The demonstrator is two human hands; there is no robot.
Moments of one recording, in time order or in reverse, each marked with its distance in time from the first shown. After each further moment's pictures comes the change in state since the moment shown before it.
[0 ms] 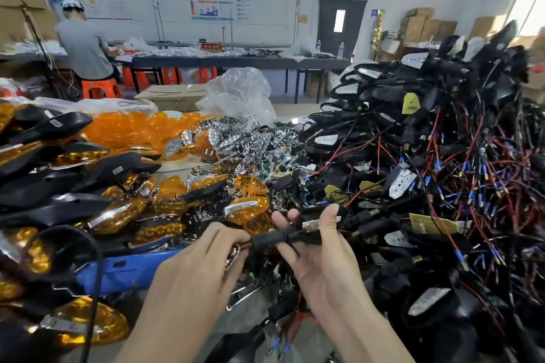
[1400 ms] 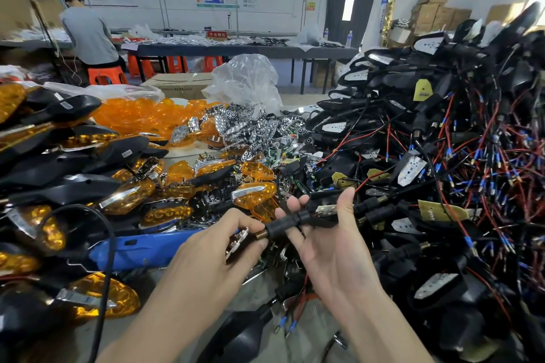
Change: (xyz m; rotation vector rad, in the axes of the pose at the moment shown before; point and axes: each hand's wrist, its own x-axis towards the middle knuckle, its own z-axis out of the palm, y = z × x) left_hand -0.013 -0.004 -0.001 -0.482 -0.171 -0.231; right_hand -0.009 -0.005 0.006 0.025 -0.039 0.061
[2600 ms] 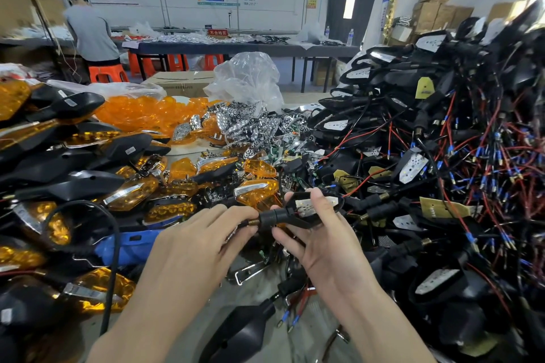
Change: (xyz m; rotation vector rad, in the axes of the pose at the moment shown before) left_hand 0.006 -0.007 -0.014 0.477 0.190 0.306; right_hand -0.004 0.003 -0.005 -0.229 -0.077 0.031
